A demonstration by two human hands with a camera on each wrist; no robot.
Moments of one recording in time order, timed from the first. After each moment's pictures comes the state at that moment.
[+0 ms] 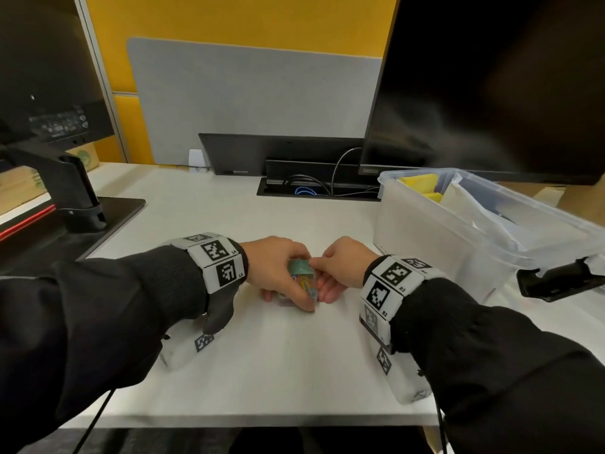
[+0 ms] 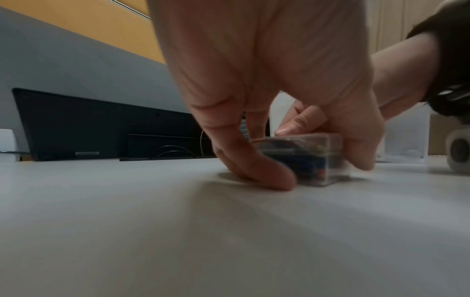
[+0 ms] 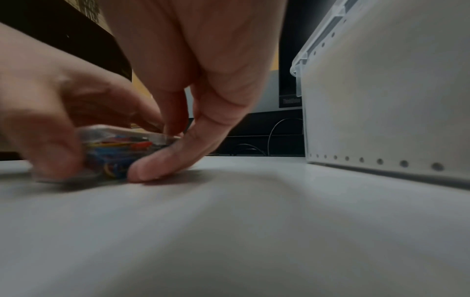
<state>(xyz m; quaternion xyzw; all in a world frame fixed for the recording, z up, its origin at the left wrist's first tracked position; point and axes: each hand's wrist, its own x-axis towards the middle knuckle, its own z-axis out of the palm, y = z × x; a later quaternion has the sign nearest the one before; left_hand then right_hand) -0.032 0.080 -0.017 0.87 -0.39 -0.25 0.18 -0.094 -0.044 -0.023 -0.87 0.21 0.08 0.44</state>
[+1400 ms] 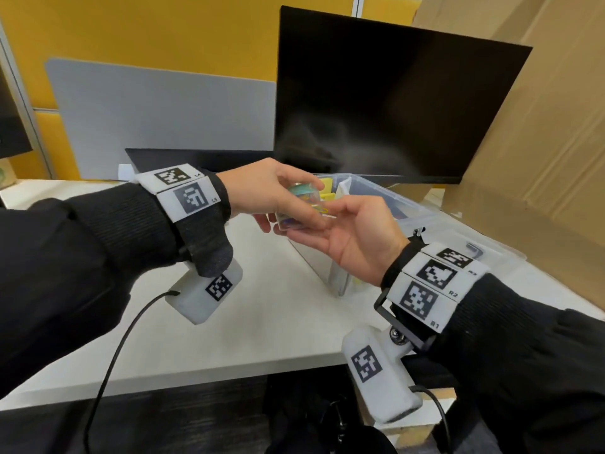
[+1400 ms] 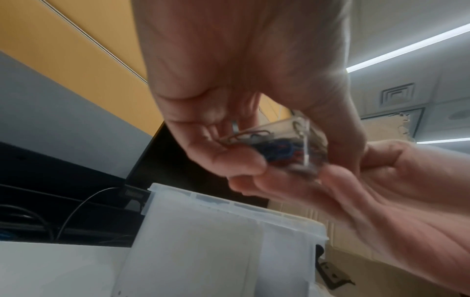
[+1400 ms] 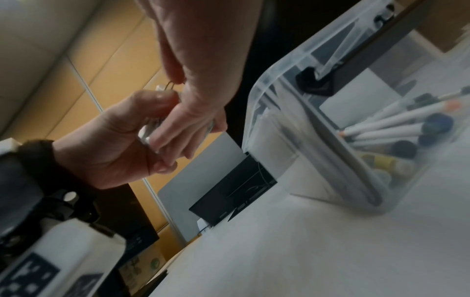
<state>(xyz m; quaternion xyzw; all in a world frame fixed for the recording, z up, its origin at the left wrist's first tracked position) -0.131 0.008 0.081 0.80 -0.46 -0.15 0.36 -0.247 -0.091 0.057 -0.52 0.02 -0.06 0.85</state>
